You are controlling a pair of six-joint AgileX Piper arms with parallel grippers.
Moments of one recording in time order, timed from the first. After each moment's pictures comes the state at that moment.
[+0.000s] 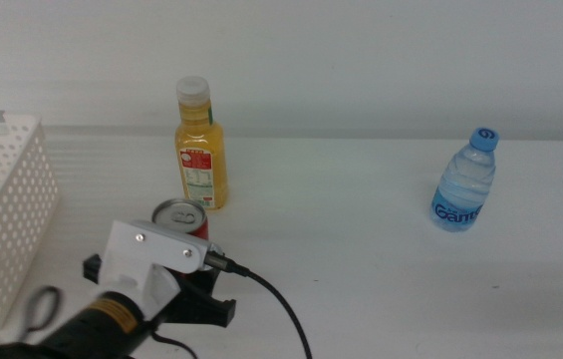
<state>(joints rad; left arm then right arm) -0.64 1.63 -0.31 -0.34 -0.84 0.06 0.01 0.00 -0.01 -0.03 0.15 -0.07</state>
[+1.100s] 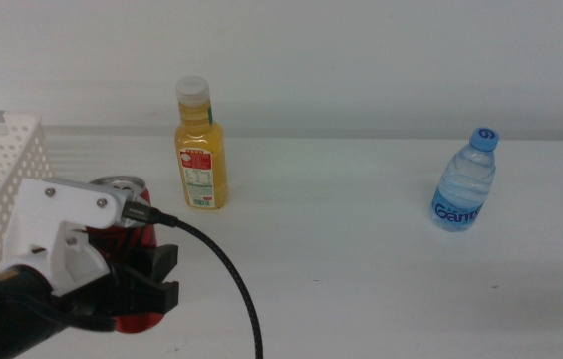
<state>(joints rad) -0.46 1.04 -0.39 -1.20 -0.01 0.97 0.01 0.00 -0.01 -0.03 0.15 -0.07</state>
